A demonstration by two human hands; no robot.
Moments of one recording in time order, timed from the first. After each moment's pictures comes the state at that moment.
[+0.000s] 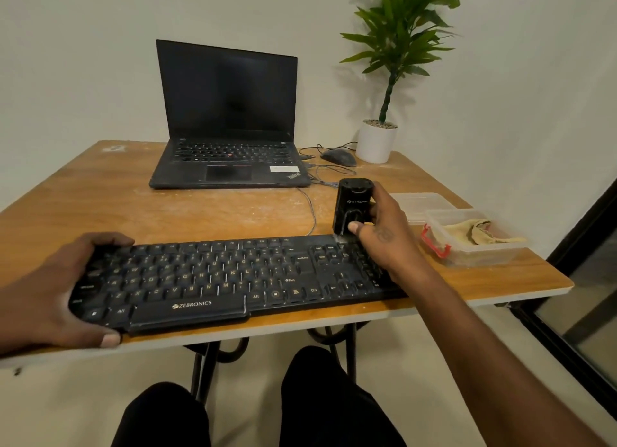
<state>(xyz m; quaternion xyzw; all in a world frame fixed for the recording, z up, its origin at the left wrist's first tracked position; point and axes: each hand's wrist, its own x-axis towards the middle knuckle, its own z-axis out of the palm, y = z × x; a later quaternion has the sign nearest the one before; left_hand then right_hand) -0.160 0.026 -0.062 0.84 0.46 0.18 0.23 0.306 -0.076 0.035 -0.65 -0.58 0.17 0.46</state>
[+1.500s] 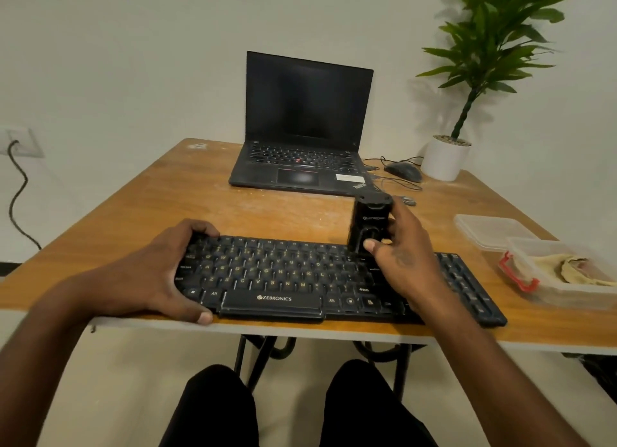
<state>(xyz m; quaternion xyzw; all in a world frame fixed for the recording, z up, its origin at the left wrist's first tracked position) -0.139 -0.015 -0.012 0.82 0.43 0.19 0.31 0.219 -0.072 0.037 -0.61 -0.62 0.20 0.45</state>
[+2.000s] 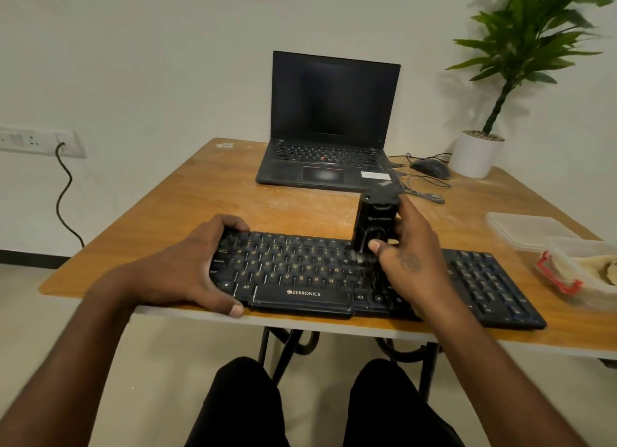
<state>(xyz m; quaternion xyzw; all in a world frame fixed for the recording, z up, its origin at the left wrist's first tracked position) -0.137 -0.016 -0.006 0.83 0.43 0.19 0.32 0.191 -0.074 0.031 -0.59 -0.63 0.20 0.46</state>
